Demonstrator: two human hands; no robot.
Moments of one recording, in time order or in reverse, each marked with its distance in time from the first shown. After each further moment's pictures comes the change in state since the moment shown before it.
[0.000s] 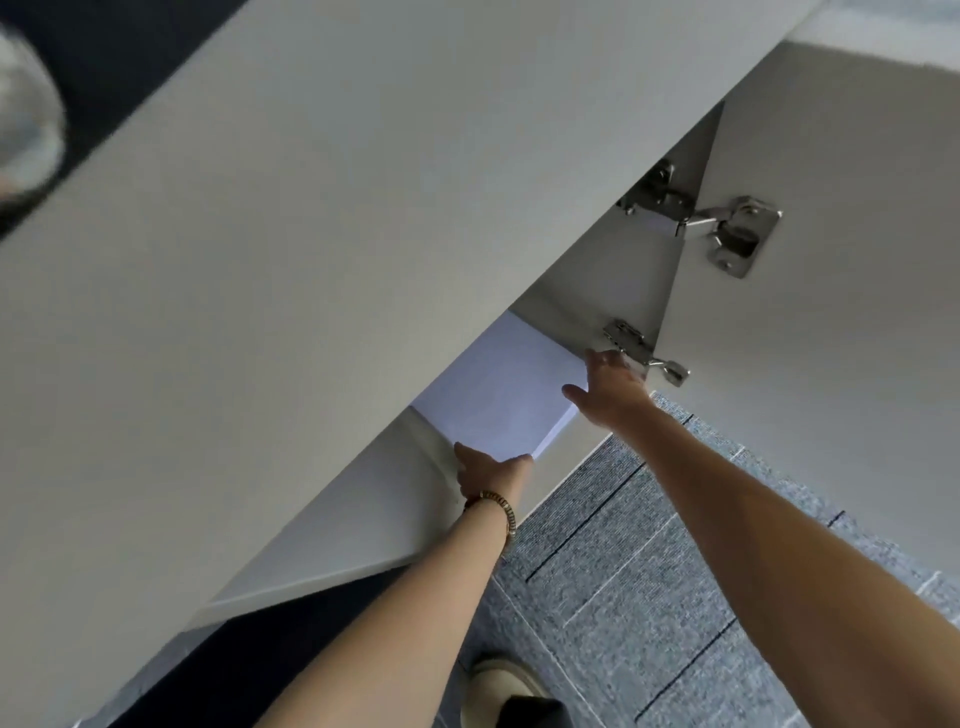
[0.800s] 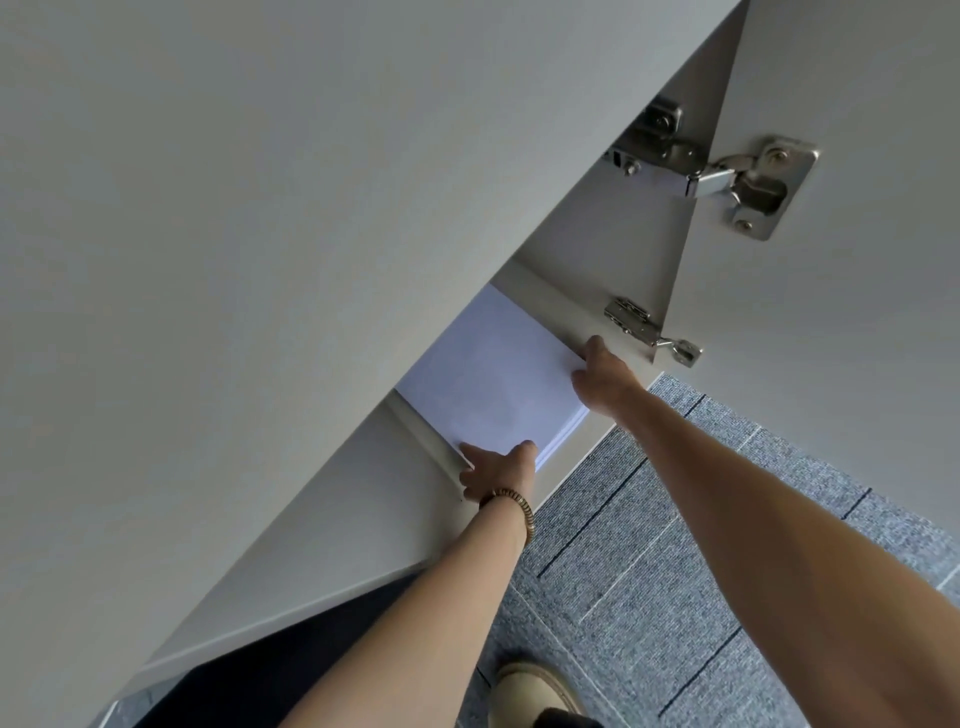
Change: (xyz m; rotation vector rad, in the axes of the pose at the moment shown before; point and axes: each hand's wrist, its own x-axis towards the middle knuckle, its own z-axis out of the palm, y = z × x) left_hand 0.013 -0.003 0.015 0.085 0.078 -0.077; right_hand 0.017 -0.004 0.019 0.369 -0.027 0.153
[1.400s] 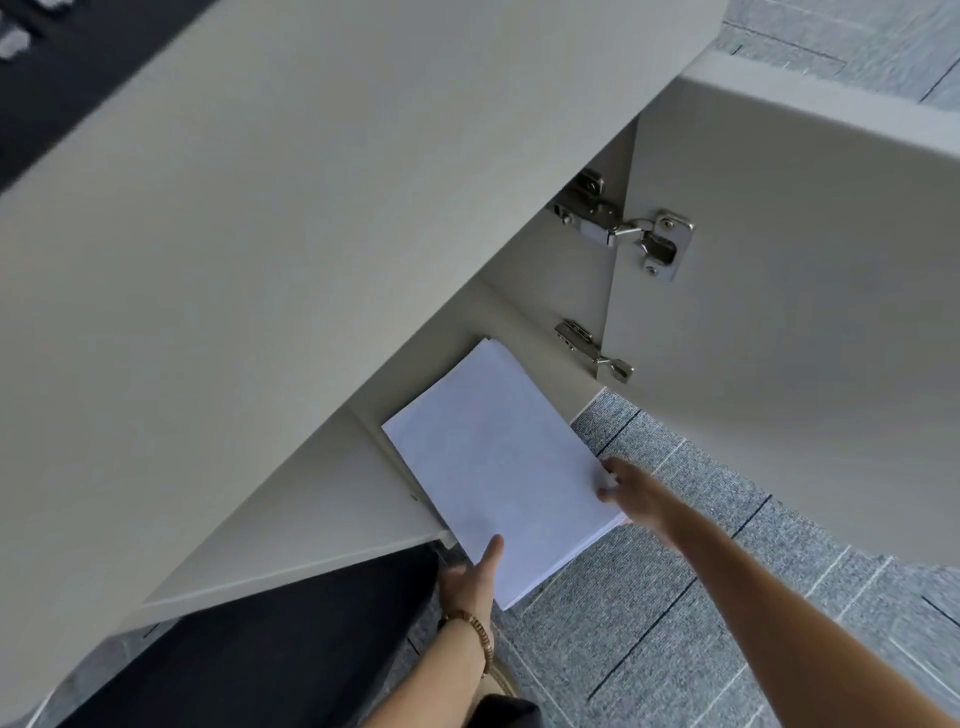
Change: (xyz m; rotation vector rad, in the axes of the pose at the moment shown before) left_hand -0.049 -0.115 0.007 -0.432 -0.173 -0.189; right_hand -0.096 0.118 -0.021 0.146 -0.280 0.192
